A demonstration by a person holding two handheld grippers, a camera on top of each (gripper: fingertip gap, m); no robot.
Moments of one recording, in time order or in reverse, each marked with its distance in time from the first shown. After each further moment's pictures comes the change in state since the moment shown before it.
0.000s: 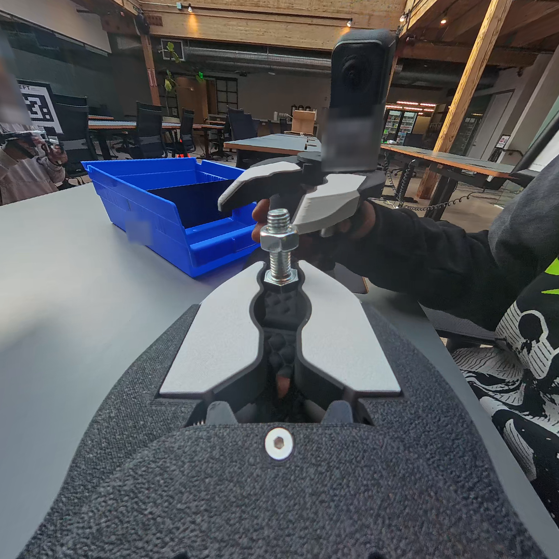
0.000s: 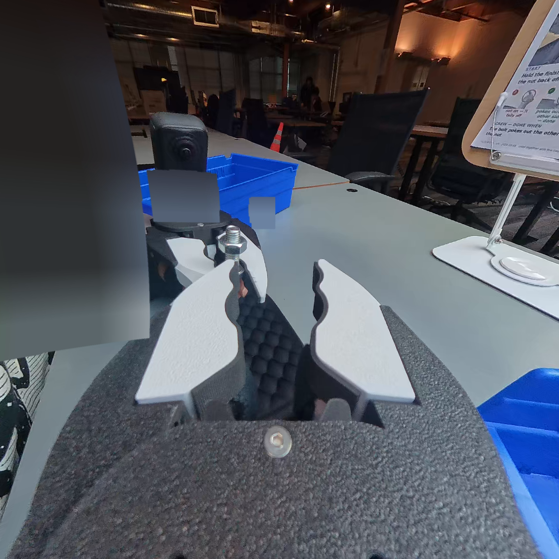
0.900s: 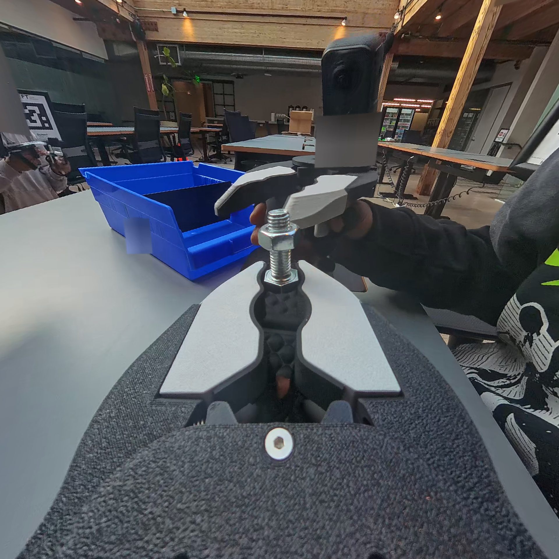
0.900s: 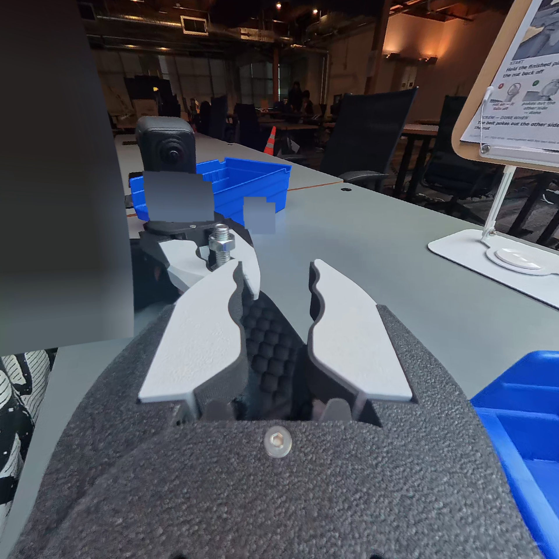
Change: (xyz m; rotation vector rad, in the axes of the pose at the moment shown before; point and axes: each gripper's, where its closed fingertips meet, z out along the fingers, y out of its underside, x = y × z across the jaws) left arm 0.003 0.000 0.000 0.002 0.009 0.026; right arm 0.003 0.002 -0.003 0.013 0.025 0.031
